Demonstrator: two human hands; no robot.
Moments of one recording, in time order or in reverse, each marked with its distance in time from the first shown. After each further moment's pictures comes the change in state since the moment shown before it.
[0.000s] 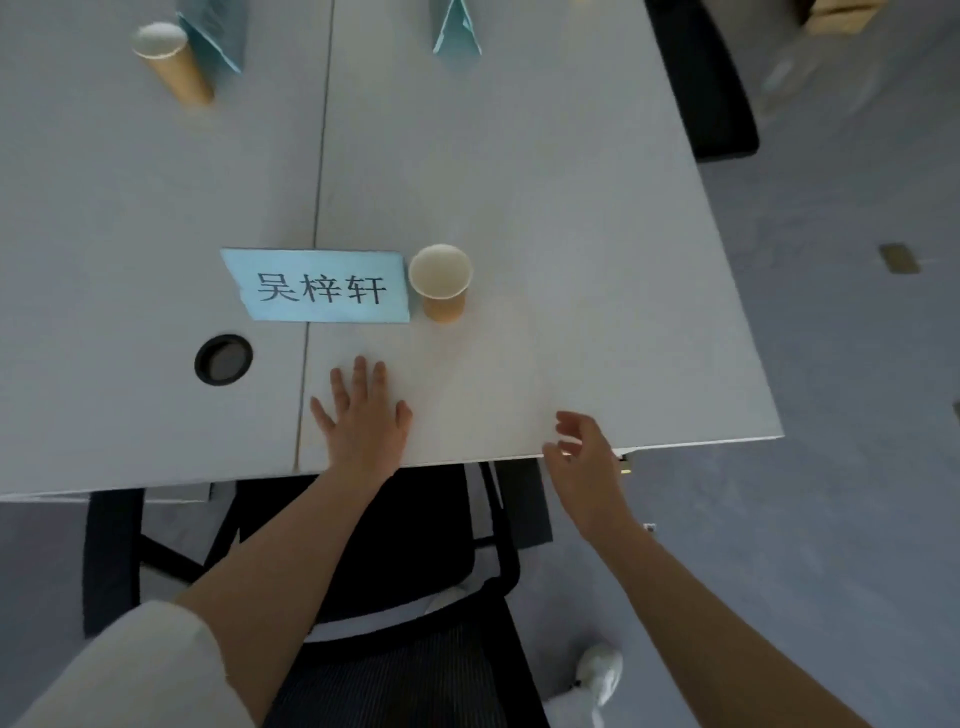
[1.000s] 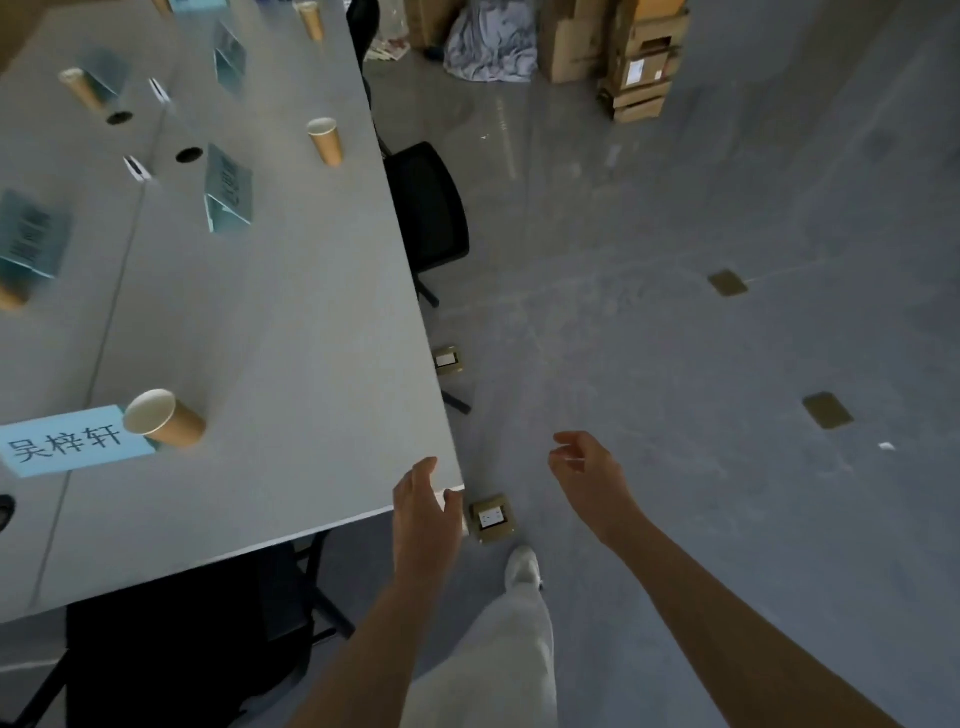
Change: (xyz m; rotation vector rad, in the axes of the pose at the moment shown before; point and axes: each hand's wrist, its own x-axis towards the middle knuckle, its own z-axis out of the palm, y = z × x) left_hand -0.184 0.436 0.047 -0.632 0.107 0.117; right_hand 0.060 0.110 -0.414 0.091 0.036 0.019
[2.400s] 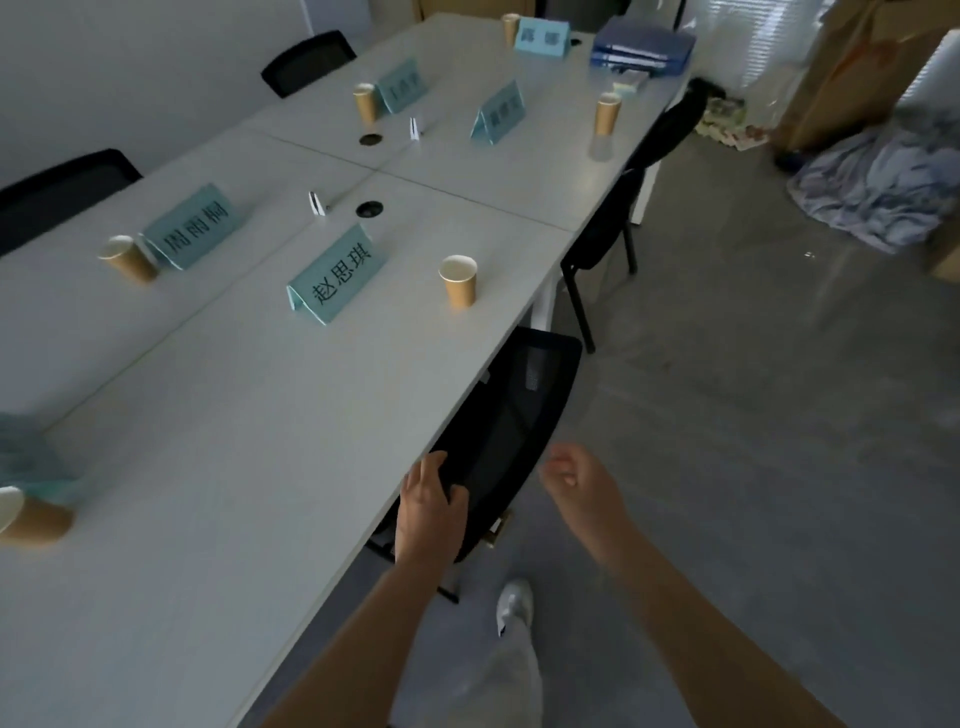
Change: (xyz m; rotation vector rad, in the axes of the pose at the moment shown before) left_hand 0.532 0.265 0.080 -0.108 0.538 -0.461; right_hand 0.620 -0.324 -0.011 -0.264 -0.661 -0.429
